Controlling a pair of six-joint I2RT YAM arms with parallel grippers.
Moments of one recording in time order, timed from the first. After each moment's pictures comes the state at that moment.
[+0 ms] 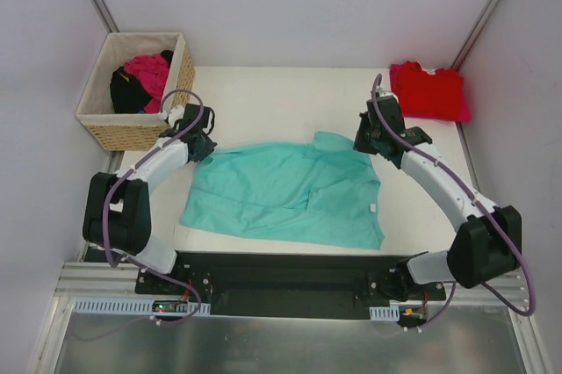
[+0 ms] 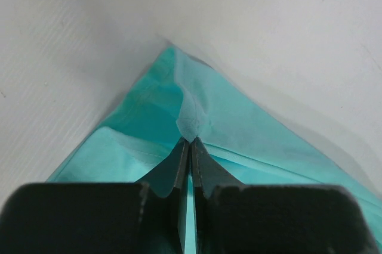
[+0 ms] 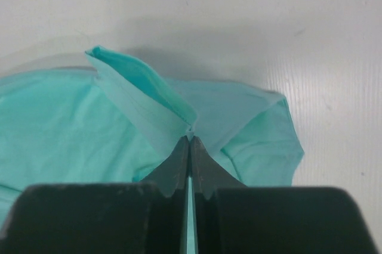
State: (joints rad) left arm -0.21 1.55 1.00 -0.43 -0.30 -0.86; right arm 0.38 1.40 1.14 -0.54 0.13 0.47
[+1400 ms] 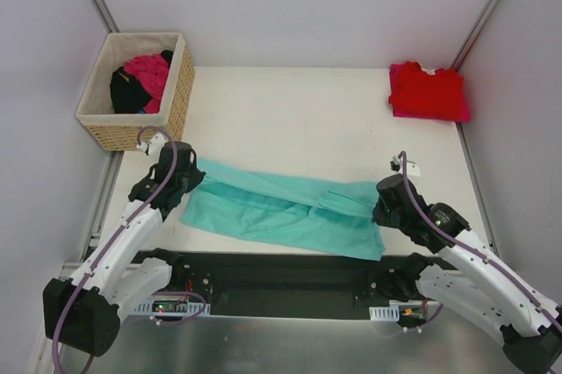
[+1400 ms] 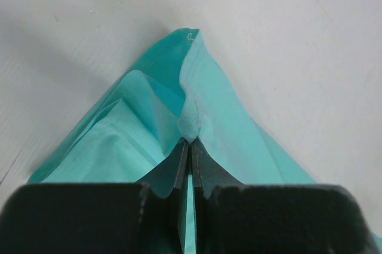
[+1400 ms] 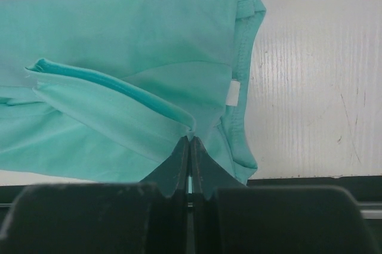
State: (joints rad) left arm -0.28 0.92 0.66 -0.52 -0.29 -0.91; right arm 0.70 0.68 0.68 -0.94 0.37 0.73
